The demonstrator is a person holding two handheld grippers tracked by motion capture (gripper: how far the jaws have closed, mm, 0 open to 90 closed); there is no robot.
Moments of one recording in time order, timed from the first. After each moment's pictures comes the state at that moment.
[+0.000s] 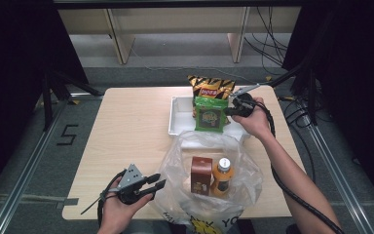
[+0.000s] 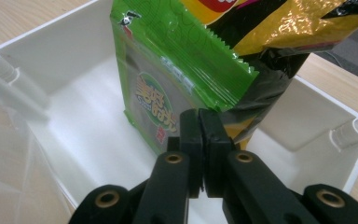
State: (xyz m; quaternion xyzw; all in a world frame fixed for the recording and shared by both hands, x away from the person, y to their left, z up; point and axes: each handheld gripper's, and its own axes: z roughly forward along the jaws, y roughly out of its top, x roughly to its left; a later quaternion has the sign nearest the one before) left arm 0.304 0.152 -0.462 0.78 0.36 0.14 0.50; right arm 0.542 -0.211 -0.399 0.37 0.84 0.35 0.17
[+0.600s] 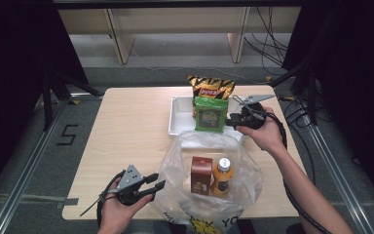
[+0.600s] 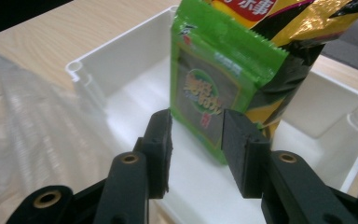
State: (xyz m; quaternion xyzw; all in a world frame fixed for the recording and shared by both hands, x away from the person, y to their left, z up) left arm 0.301 0.152 -0.463 0.77 0.37 0.14 0.50; right arm 0.482 -0.224 -0.381 0.36 0.83 0.40 0.16
